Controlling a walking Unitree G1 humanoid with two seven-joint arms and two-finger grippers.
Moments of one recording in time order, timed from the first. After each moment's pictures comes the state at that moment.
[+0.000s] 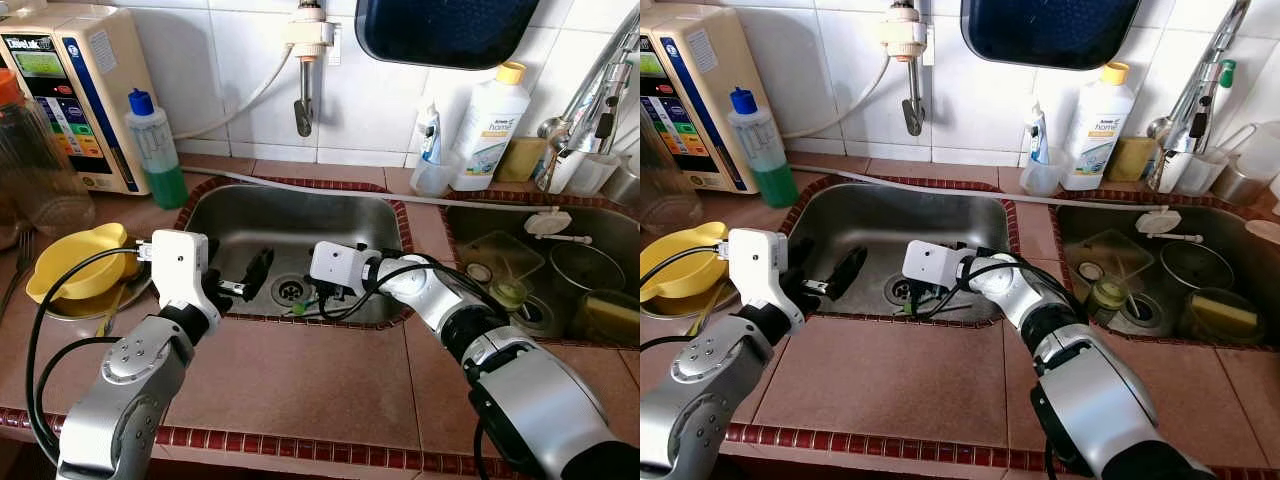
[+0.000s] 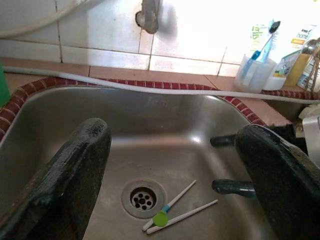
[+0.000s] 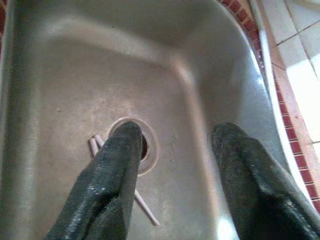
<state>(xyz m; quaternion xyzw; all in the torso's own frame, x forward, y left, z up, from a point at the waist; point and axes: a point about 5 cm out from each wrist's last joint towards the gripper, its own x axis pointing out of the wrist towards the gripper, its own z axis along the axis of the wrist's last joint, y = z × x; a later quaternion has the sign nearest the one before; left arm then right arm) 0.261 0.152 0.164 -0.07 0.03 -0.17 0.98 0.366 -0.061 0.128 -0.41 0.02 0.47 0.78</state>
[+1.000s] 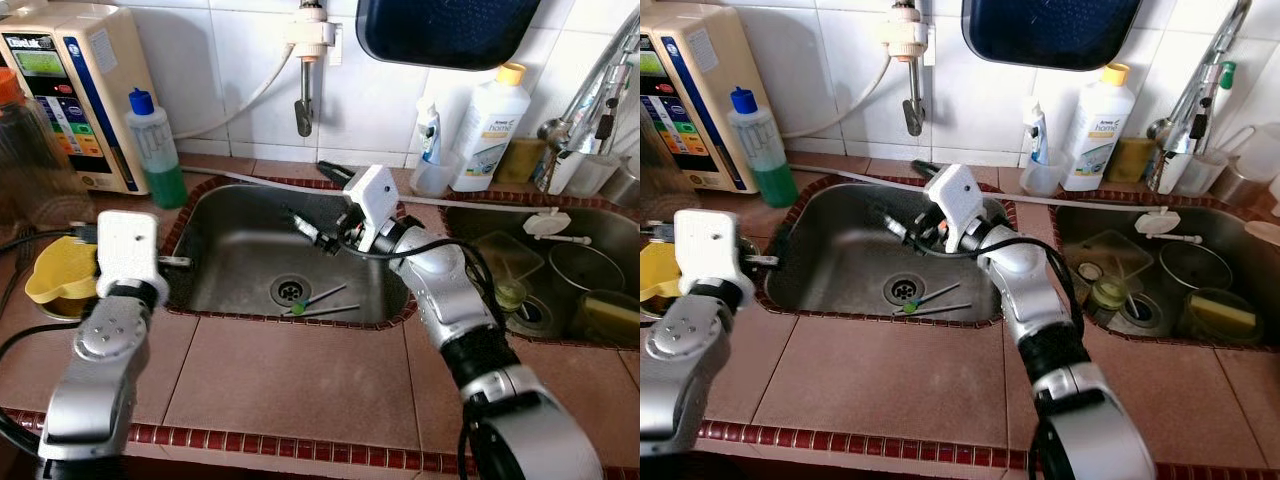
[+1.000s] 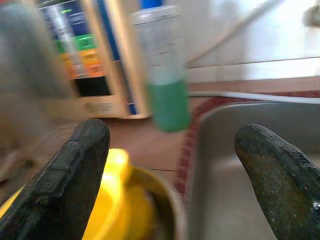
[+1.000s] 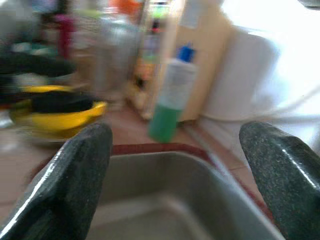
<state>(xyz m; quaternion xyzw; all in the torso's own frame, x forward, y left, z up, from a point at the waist) 0.291 0.224 0.172 0.10 0.01 0.11 0.99 0.339 -0.056 0.198 -0.10 -0.14 0.50 0.85</state>
